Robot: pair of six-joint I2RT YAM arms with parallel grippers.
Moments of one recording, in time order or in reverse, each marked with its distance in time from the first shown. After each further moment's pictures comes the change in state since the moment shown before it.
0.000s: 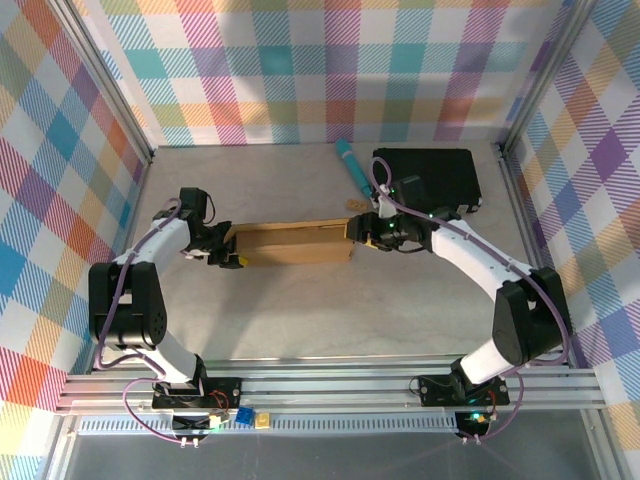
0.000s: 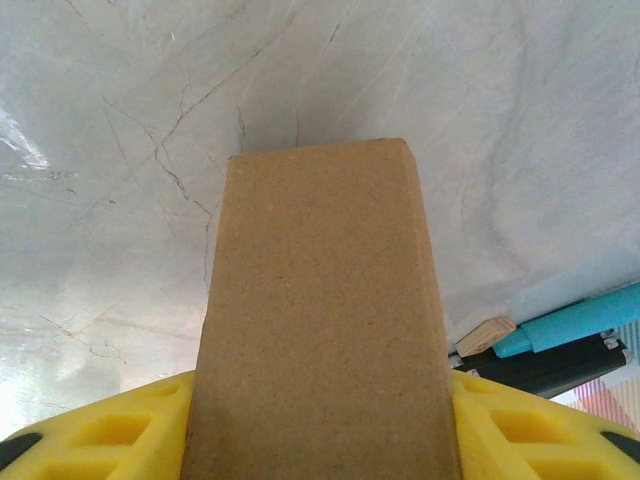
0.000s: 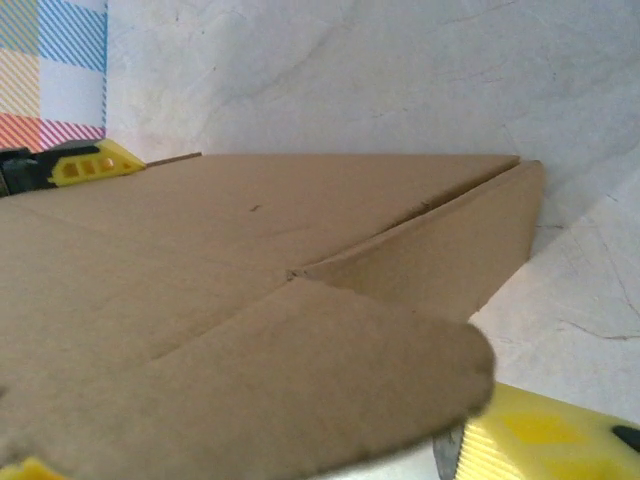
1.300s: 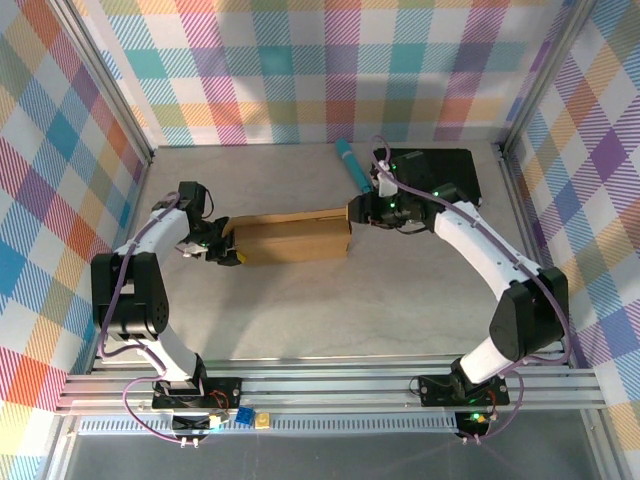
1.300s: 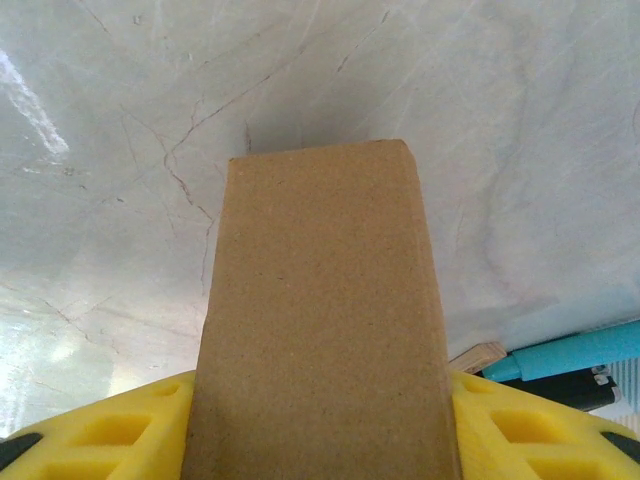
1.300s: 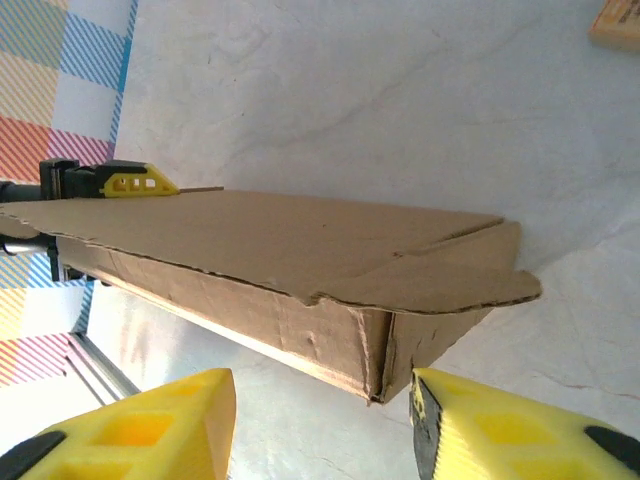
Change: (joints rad) left arm 0.015 0.065 0.099 -0.107 -0.011 -0.031; right arm -0.014 0.021 0.253 -0.211 0.070 -0.146
